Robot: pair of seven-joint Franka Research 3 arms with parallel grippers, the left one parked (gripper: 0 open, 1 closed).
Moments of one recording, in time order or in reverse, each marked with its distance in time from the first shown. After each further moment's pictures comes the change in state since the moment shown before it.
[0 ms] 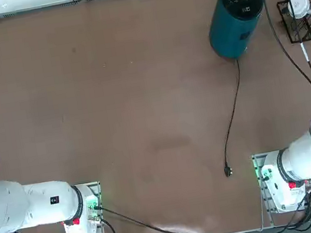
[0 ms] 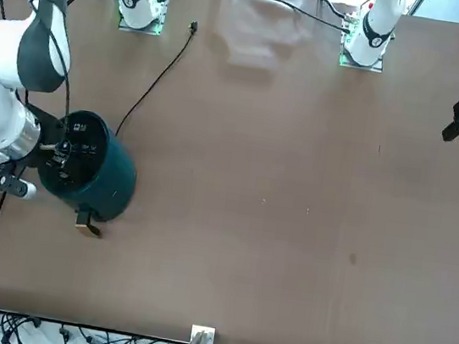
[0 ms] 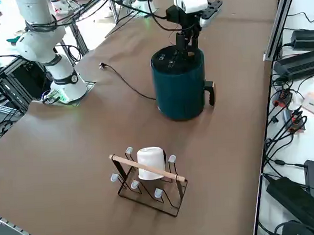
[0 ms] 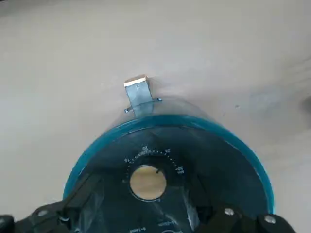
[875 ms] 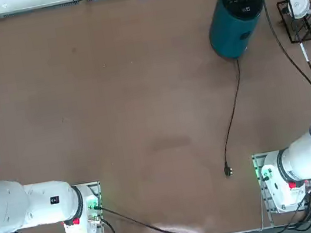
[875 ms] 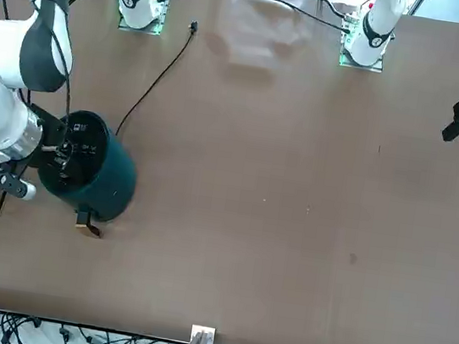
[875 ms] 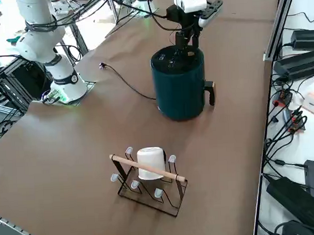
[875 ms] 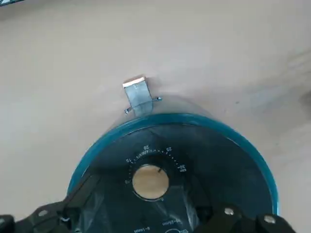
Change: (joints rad) arm 0.002 0.001 -0.001 0.000 0.000 0.000 0.033
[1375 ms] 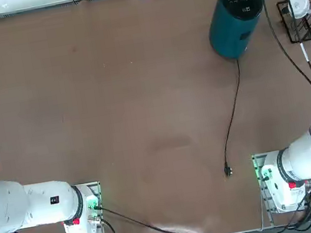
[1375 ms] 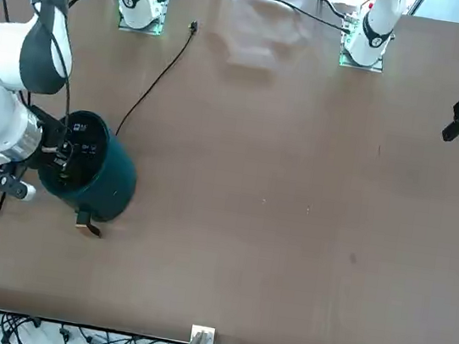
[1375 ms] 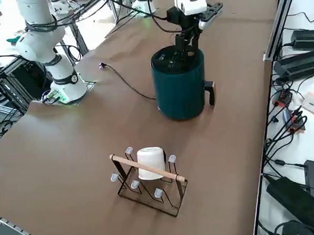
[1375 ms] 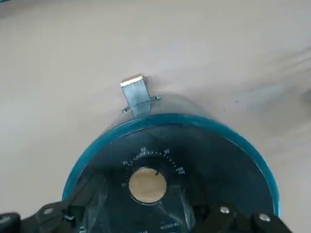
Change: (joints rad) arm -0.001 0.011 -0.001 0.000 0.000 0.000 0.001
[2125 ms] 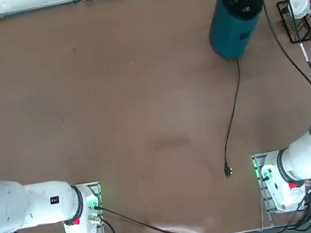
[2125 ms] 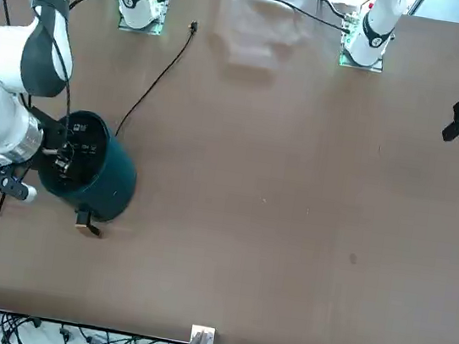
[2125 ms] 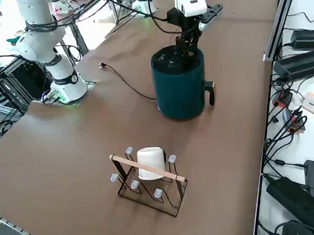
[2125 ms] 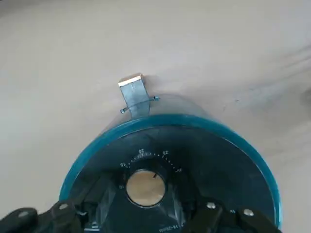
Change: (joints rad) arm 0.000 0.002 -0.002 0.000 0.000 0.000 0.002
